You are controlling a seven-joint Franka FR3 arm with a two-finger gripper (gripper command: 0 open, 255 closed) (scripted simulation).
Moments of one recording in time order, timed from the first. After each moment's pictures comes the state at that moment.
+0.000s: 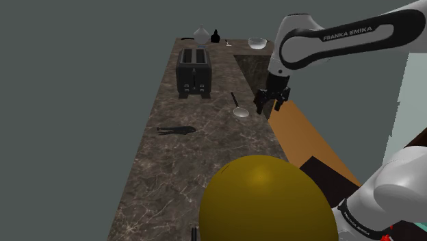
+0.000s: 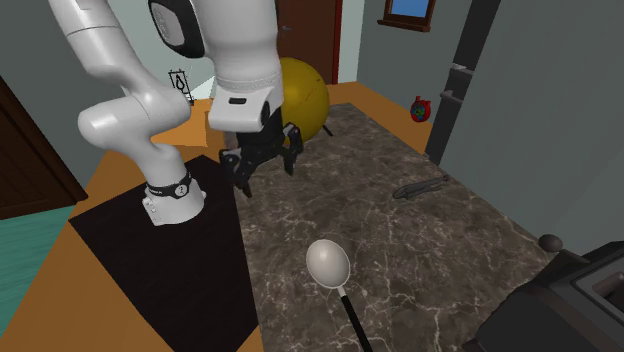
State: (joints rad) arm -0.04 -0.33 0.05 -2.35 0.11 1.97 0.22
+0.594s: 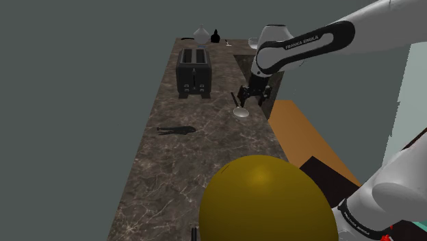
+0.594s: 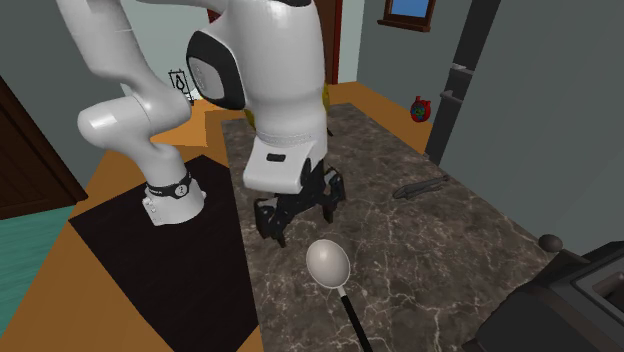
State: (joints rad) arm -0.07 -0.03 0.05 -2.16 0.08 2.17 0.34
